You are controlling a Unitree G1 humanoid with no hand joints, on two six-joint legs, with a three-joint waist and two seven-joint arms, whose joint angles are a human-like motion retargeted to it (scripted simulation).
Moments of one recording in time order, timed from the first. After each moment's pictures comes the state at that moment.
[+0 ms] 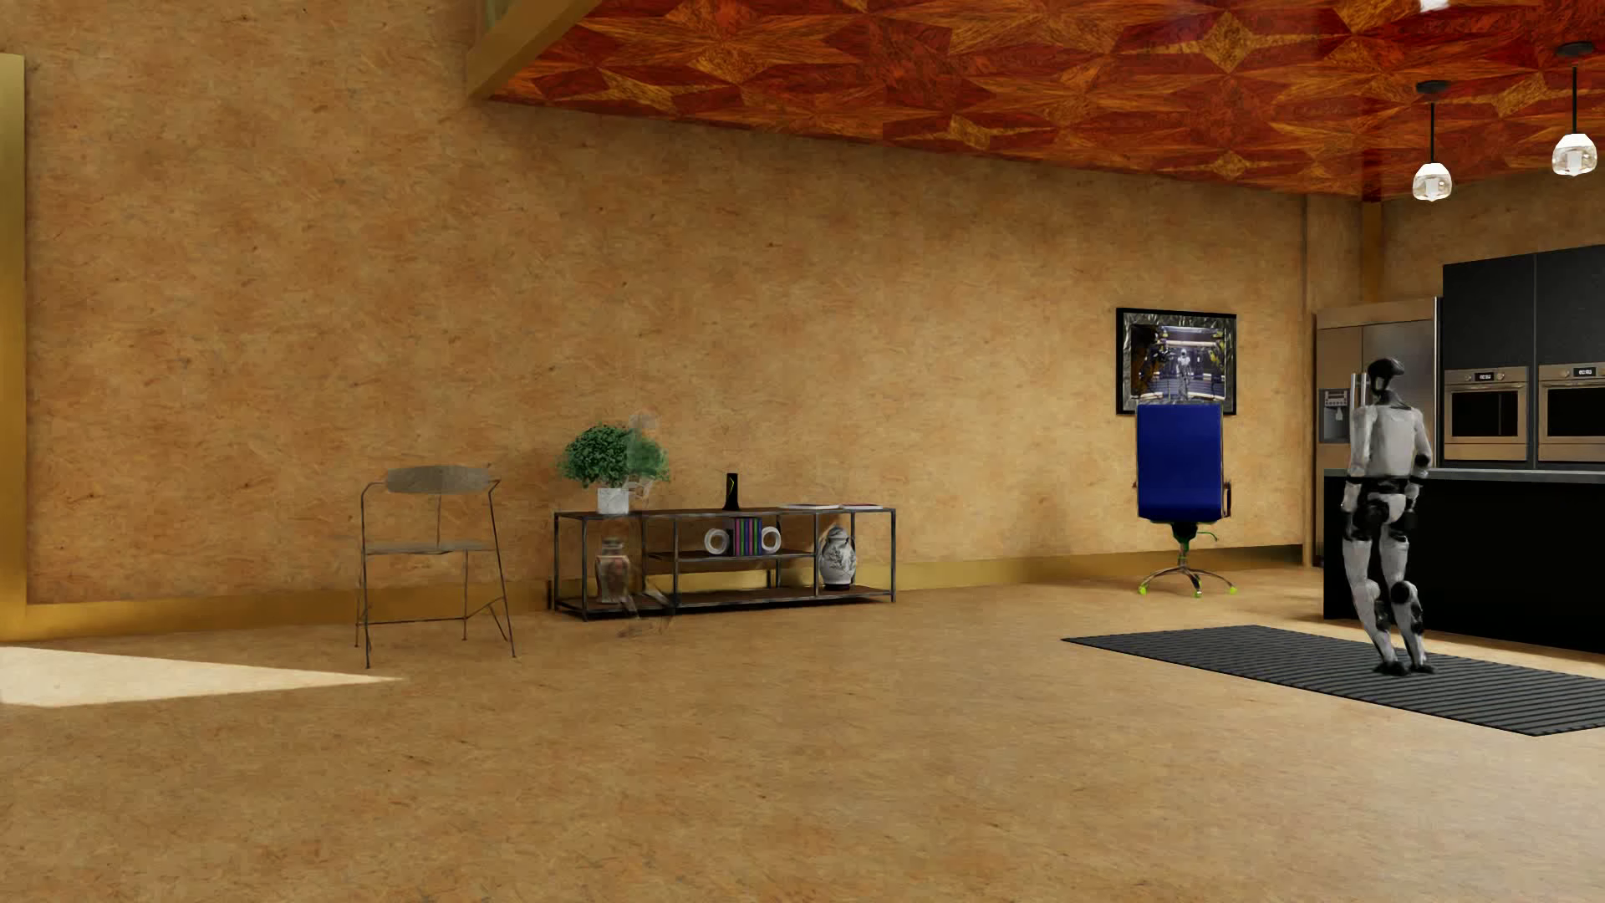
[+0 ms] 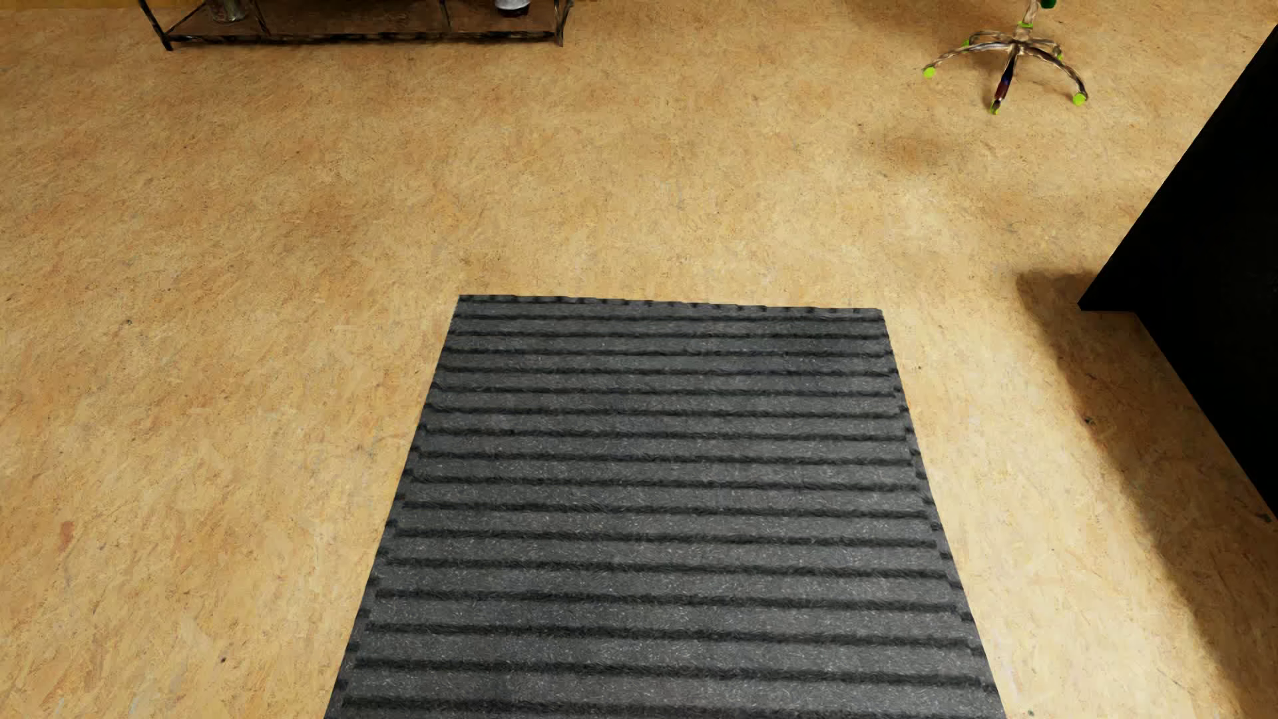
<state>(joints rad) -0.07 0.07 -0.04 -0.15 -0.01 -0.02 0.00 0.00 0.05 0.46 0.23 0.16 0.15 -0.17 -0.13 0.33 -0.32 0.00 0.00 -0.68 0.65 0.87 0.90 0.00 0.00 0.00 0.00 0.00 0.00</state>
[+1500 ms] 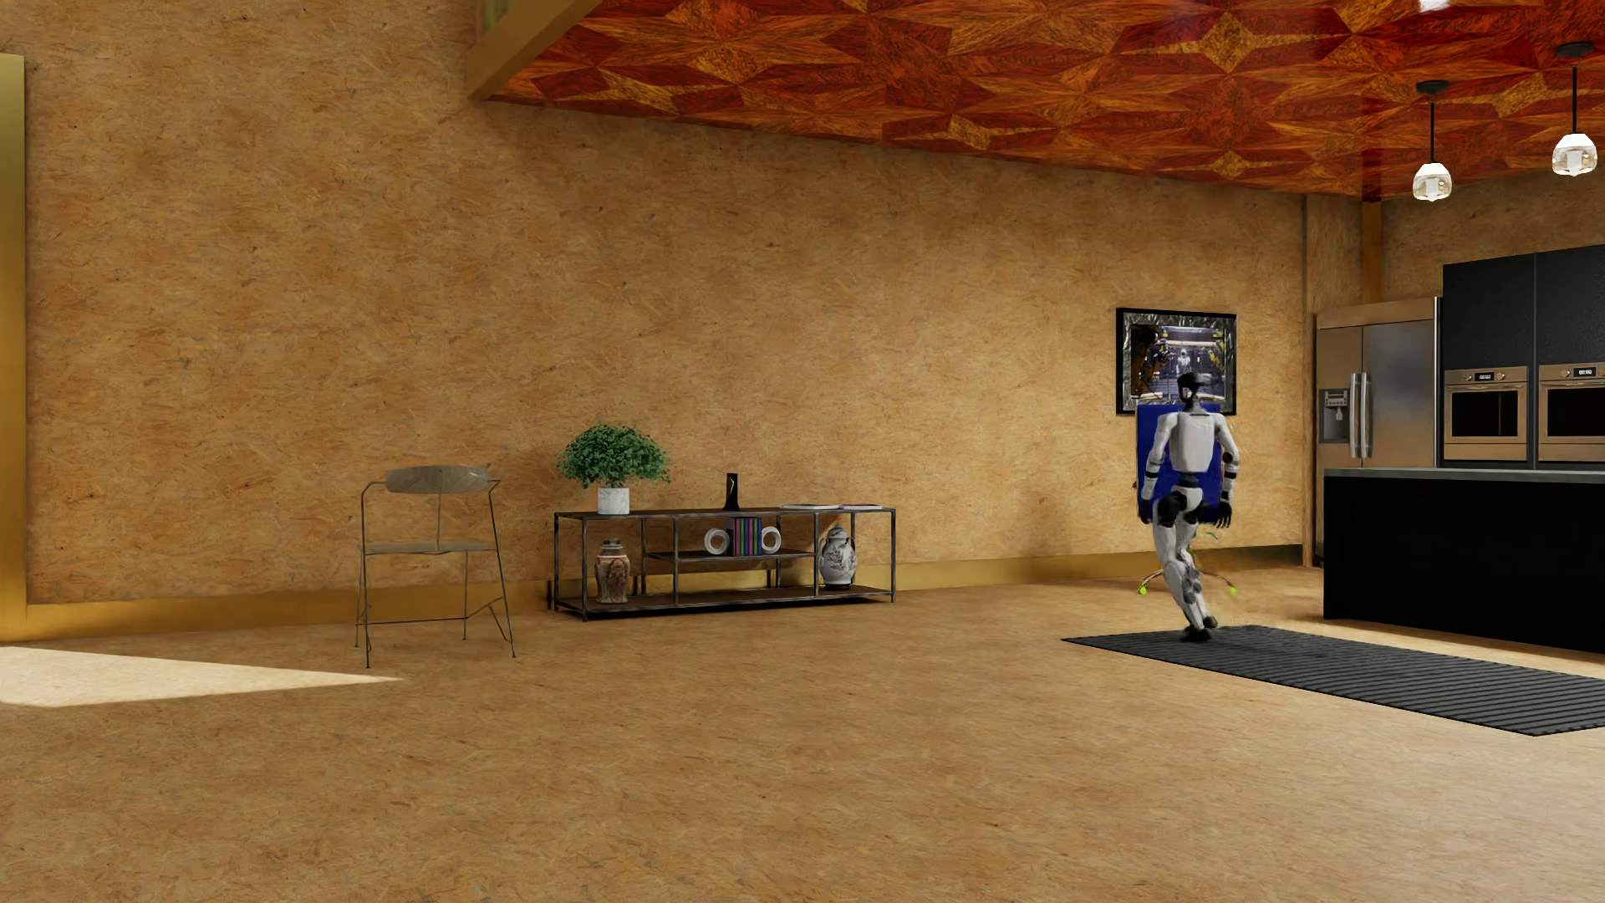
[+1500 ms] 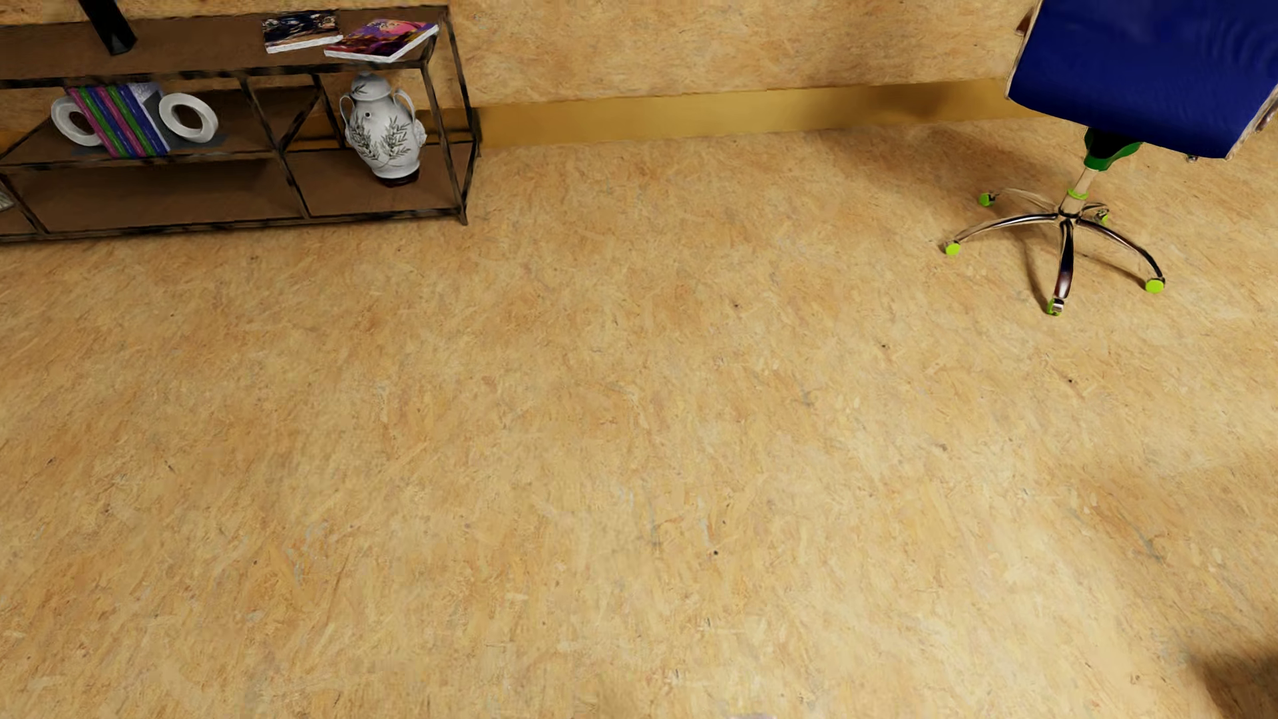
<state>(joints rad) 0.18 -0.29 -0.19 -0.14 -0.14 -0.04 0.00 0.00 0.12 0.45 0.90 0.11 0.34 -0.29 -0.25 0.41 -0.34 0.00 0.00 -0.74 0.49 0.80 0.93 0.00 0.00 0.00 0.00 0.00 0.00</state>
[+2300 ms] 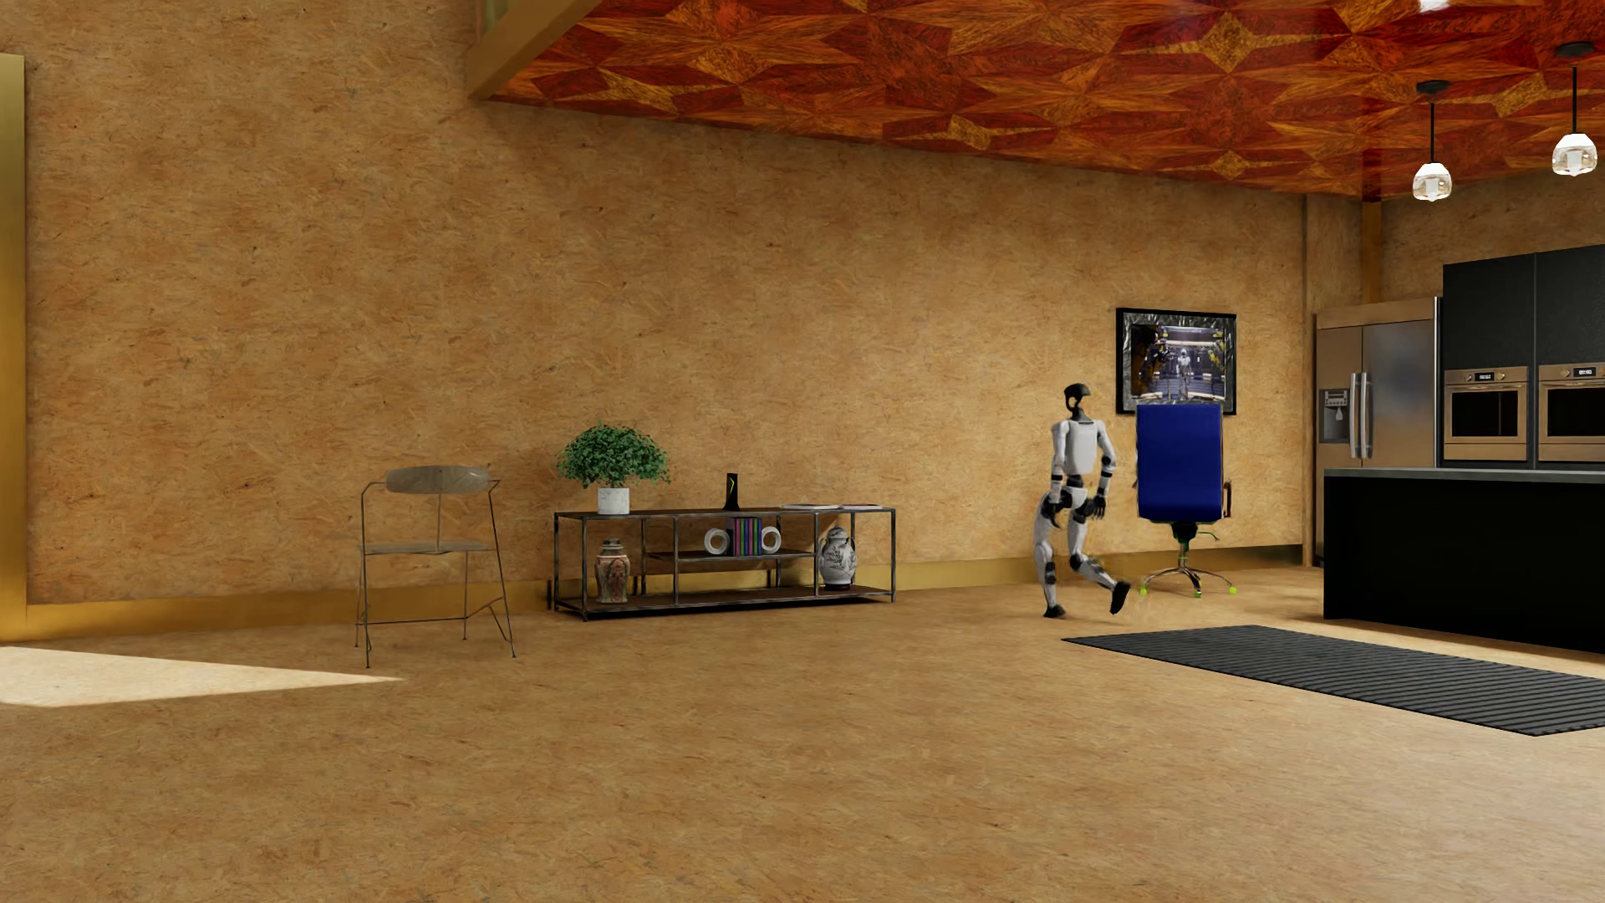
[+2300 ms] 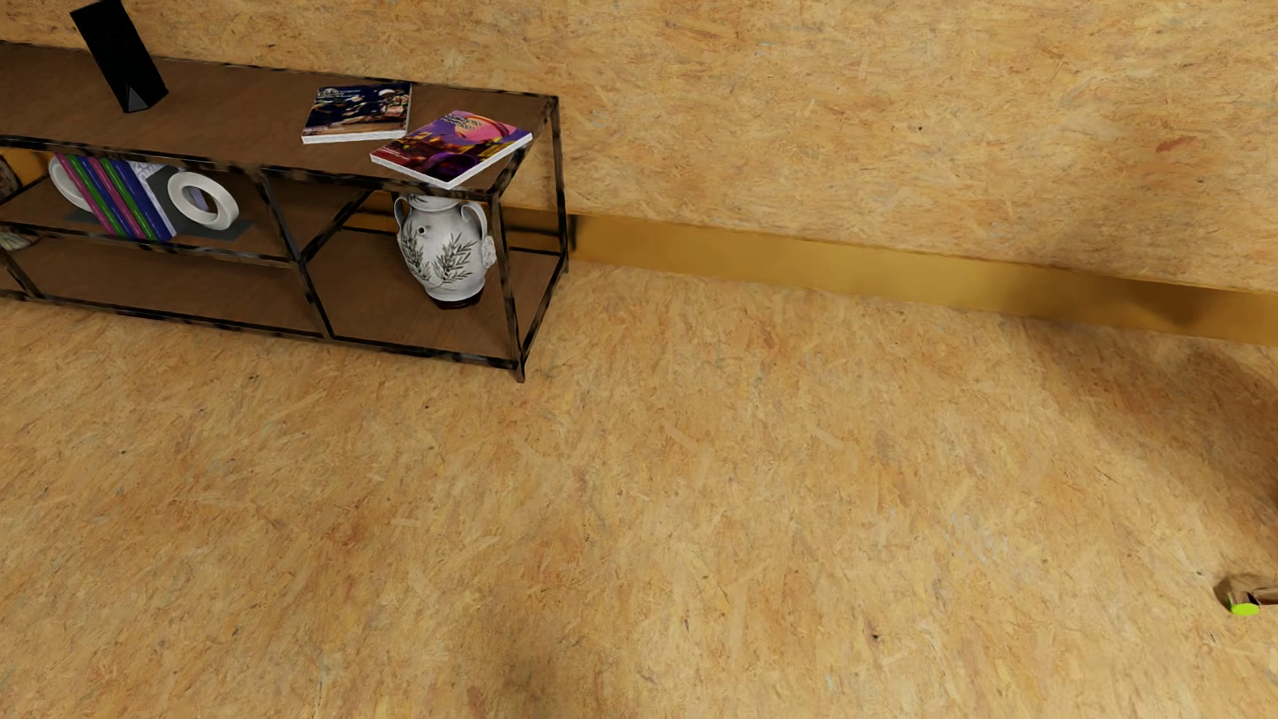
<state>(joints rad) -0.28 -0.01 0.04 -0.25 -0.15 -0.12 0.00 0.00 0.13 0.62 1.34 0.34 0.30 0.18 -0.15 0.39 -0.34 0.00 0.00 -0.70 0.34 0.96 0.87 0.00 0.00 0.00 0.00 0.00 0.00</state>
